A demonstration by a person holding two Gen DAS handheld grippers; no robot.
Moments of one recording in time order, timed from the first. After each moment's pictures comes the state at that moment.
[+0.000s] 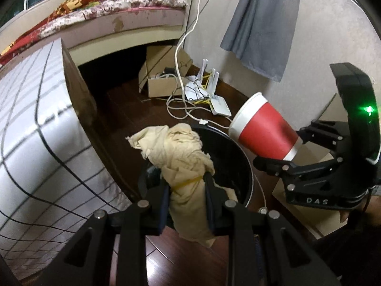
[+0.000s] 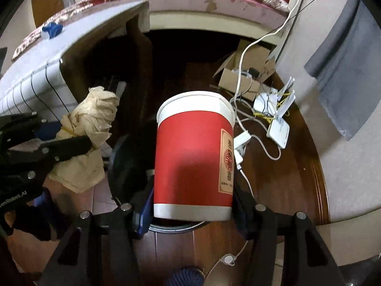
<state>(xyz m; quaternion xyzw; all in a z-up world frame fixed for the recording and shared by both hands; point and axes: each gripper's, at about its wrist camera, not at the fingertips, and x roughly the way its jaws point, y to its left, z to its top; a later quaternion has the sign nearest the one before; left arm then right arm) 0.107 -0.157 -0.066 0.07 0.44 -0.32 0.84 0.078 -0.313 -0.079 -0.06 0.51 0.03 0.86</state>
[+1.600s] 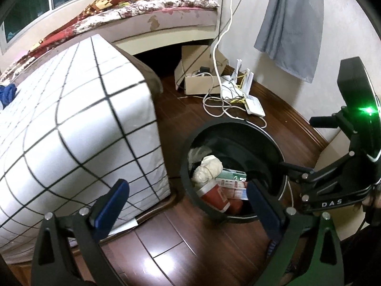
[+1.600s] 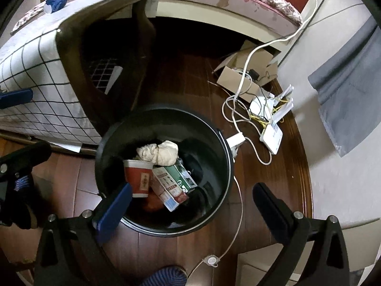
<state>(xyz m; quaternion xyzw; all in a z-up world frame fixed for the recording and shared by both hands) 0.100 -0.120 -0.065 0.10 0.43 -0.22 0.87 0.087 -0.285 -0.082 -0.13 0.51 0.02 0.85</state>
